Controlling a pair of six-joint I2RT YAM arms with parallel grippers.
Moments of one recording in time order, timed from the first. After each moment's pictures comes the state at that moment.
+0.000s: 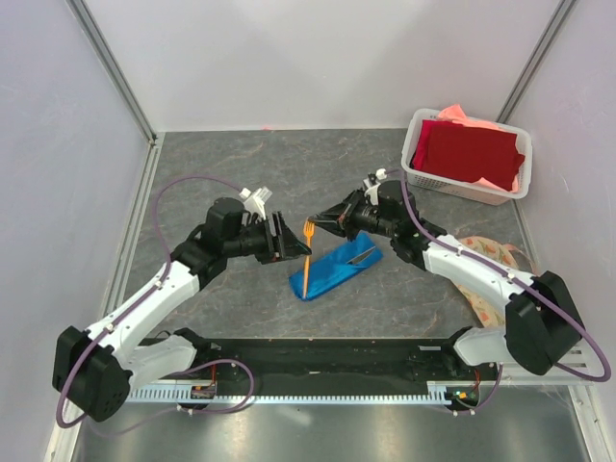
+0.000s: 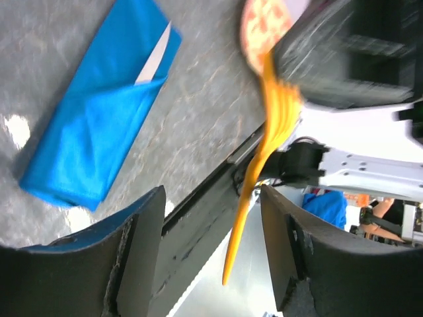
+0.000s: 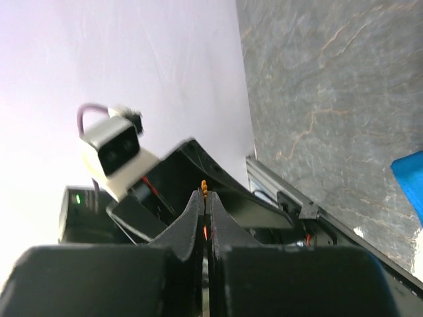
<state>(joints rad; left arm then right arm) -0.51 1.05 0.76 -0.22 0.55 -0.78 0.61 1.36 0.87 0.19 -0.44 1.46</state>
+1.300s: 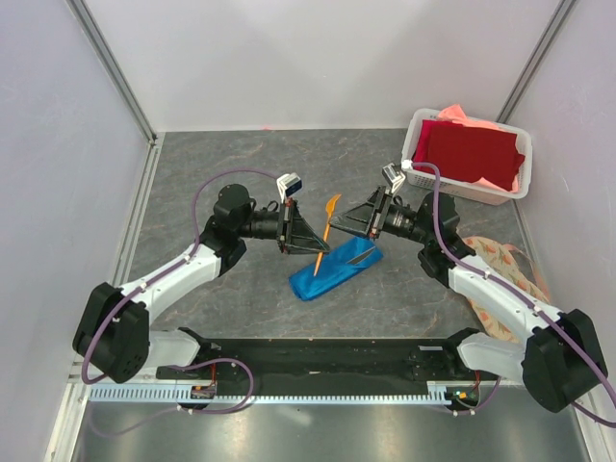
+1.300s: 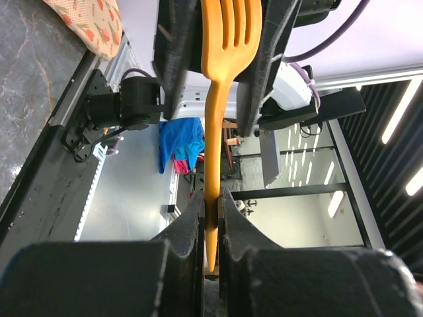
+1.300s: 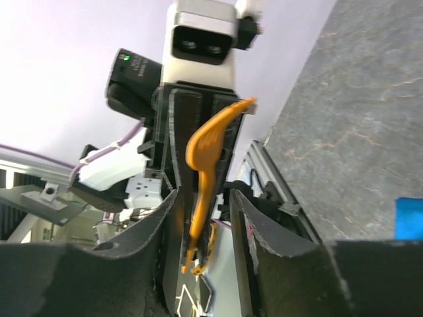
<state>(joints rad) -0.54 1.29 0.78 0.49 1.10 -1.33 0.47 1.14 0.69 0.50 -0.73 1.21</state>
